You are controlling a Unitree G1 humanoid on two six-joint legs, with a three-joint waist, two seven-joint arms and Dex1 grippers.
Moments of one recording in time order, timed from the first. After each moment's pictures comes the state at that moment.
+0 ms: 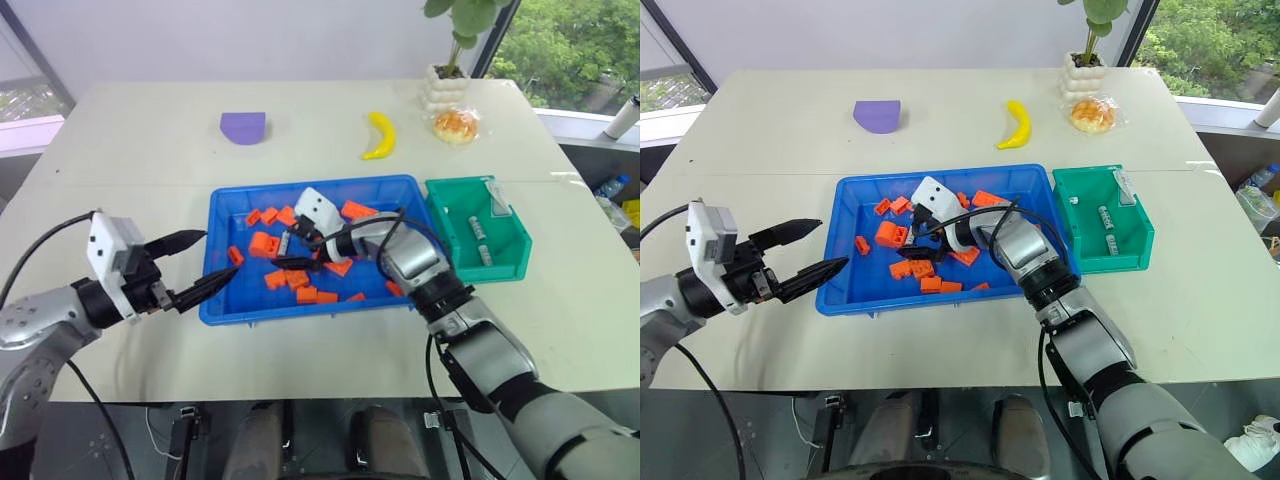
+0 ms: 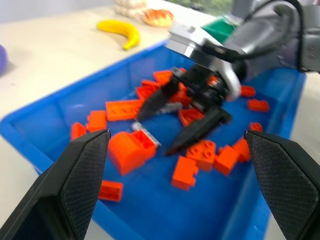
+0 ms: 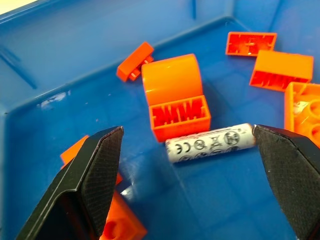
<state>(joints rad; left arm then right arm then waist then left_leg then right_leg) 0.06 0.82 0.41 -0.52 -0.81 0.58 -0.83 -0.91 -0.18 0.39 0.49 0.14 0.50 0.85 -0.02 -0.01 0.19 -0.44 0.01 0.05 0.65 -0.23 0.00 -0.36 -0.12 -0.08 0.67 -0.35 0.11</state>
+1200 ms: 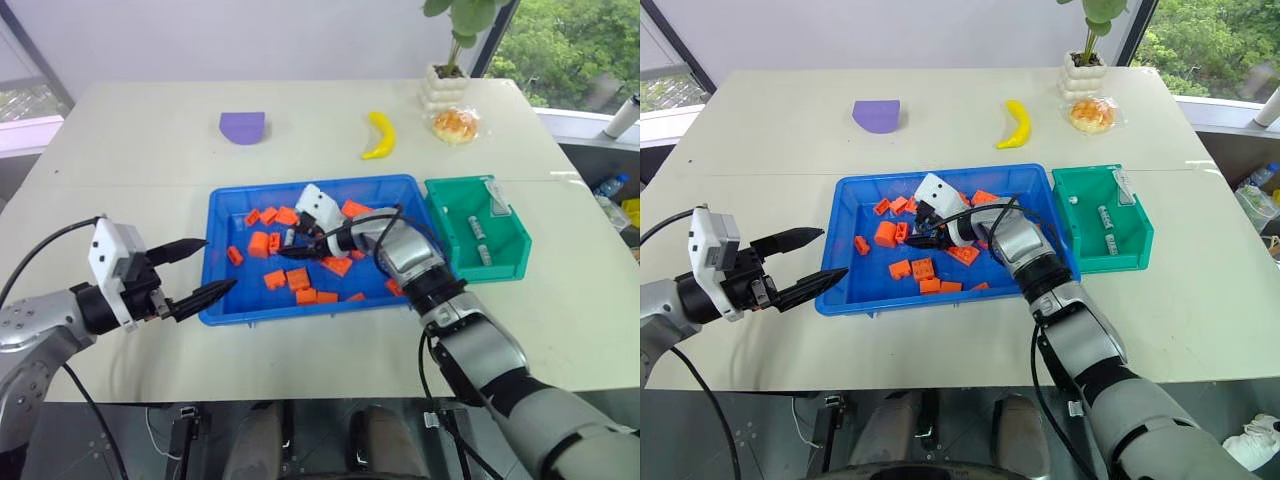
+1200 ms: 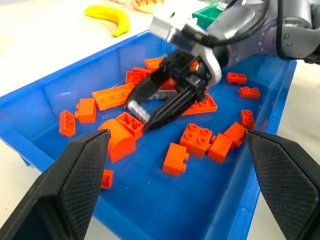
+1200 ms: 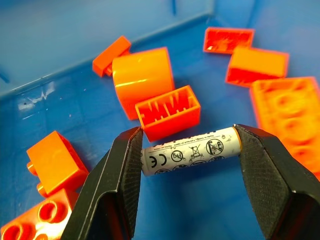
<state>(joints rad) 0.07 0.82 0.42 -0.52 -0.81 0.58 -0.83 -0.95 -0.18 0.33 0.56 0.05 0.43 0.91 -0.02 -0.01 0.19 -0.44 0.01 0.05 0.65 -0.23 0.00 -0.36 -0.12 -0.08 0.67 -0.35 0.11</state>
